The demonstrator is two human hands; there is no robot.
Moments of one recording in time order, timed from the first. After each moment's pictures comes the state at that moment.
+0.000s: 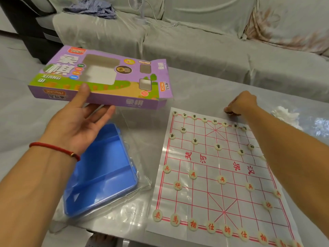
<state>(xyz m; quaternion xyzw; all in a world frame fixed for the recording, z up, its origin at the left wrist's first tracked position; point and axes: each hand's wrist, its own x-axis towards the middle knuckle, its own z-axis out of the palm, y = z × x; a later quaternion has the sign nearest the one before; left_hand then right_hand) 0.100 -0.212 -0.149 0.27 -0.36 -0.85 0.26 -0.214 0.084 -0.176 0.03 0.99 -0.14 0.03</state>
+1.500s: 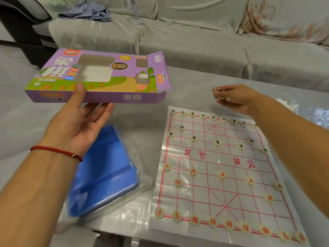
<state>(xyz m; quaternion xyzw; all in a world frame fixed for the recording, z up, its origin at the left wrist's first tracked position) 0.095 -0.208 -0.144 0.27 -0.34 -0.86 0.26 -0.176 0.084 -0.146 0.02 0.78 -0.59 0.20</state>
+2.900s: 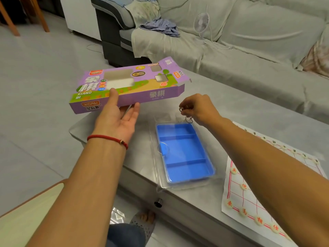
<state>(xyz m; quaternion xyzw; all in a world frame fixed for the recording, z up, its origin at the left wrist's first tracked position) 0.225 -0.297 -0.133 0.33 -0.15 -0.85 0.39 0.003 -0.184 -0.159 -0.44 0.86 -0.23 0.05</state>
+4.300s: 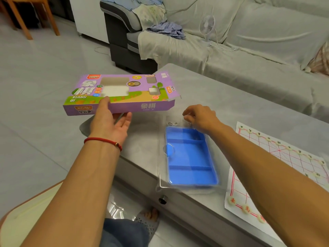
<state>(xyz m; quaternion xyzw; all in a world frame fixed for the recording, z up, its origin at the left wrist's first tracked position) 0.251 -0.312 -0.147 0.40 -0.16 -0.81 0.40 0.016 -0.180 -0.181 -0.40 0.90 -0.13 0.06</state>
